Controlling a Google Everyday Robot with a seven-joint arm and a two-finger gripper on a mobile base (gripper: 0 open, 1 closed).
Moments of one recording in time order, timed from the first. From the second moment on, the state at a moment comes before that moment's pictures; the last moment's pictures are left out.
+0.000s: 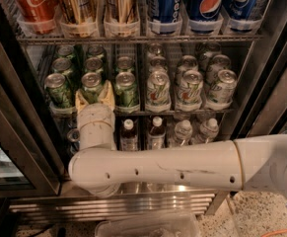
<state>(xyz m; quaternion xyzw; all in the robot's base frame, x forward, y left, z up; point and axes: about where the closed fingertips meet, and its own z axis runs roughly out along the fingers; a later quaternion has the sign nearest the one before) 0.629 0.121 0.840 -0.12 0.66 -0.04 0.74</state>
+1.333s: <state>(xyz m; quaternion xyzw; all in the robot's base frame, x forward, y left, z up) 0.627 0.126 0.855 -0.12 0.65 -0.03 0.75</state>
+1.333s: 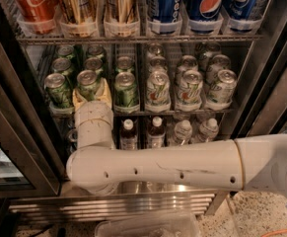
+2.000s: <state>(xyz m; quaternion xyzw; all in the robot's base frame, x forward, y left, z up) 0.613 0.125 0.882 -0.12 0.64 -0.01 0.76</state>
